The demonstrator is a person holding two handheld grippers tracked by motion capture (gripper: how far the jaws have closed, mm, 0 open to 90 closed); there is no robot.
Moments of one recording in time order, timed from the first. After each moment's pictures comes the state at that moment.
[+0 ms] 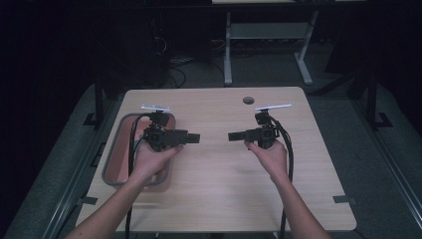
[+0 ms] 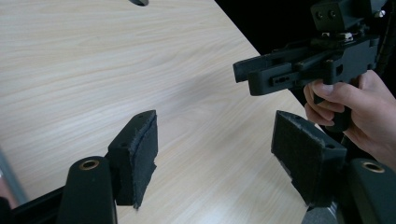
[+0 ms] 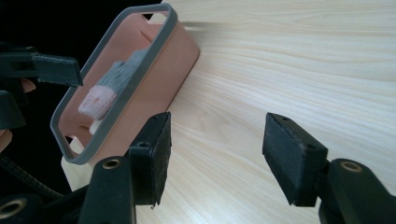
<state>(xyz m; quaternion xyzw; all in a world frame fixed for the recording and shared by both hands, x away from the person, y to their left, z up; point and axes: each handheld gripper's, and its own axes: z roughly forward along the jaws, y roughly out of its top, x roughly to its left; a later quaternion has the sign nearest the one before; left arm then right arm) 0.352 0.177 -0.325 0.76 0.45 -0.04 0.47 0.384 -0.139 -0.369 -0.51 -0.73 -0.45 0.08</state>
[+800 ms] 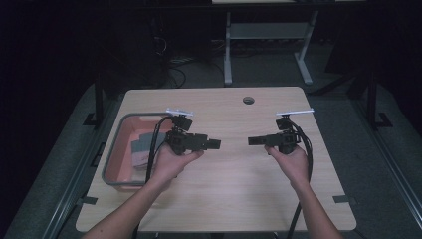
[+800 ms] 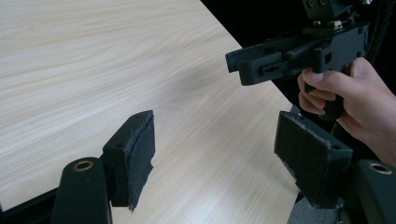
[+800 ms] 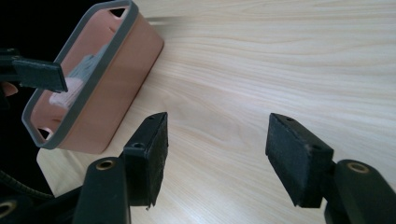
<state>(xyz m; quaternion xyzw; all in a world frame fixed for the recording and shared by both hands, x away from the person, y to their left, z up) 0.350 0.126 -0.337 0.78 0.42 -0.06 0.47 0.369 -0.191 -0.376 -0.54 -0.72 -0.43 0.06</state>
